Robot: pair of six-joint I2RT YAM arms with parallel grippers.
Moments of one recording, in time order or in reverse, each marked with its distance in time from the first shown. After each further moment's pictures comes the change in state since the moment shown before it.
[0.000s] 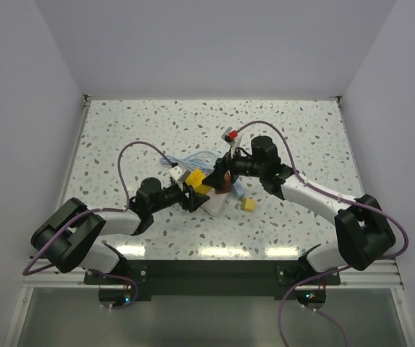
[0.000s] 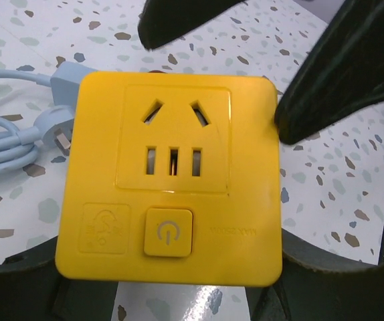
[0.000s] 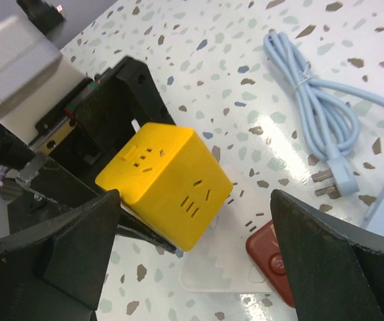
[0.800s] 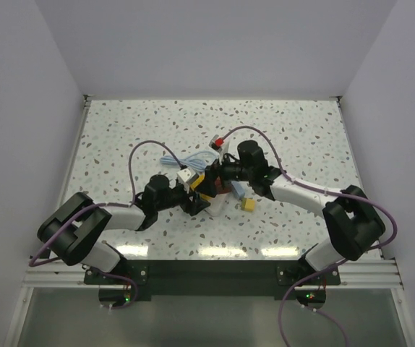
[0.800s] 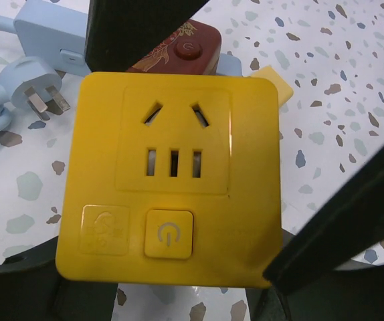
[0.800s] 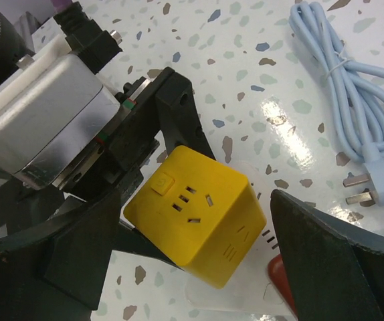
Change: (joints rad) left arm -0.012 0.061 0.056 -0.168 0.028 0.087; right arm 0.080 0.077 0.023 0.005 0.052 -0.038
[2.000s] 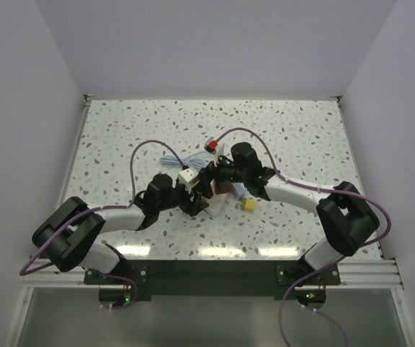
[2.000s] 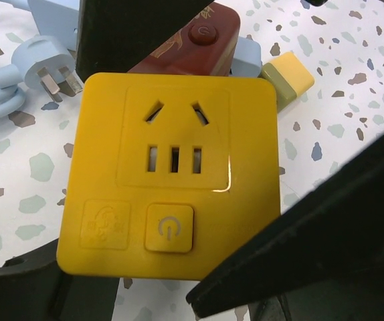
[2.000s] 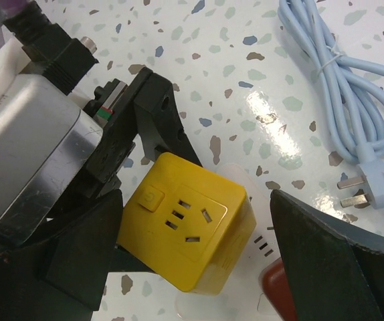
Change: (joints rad) left arm -0.033 -0.051 0.040 -0.172 -0.088 0.028; right arm 0.048 0.055 0.020 -0.005 0.073 -0.023
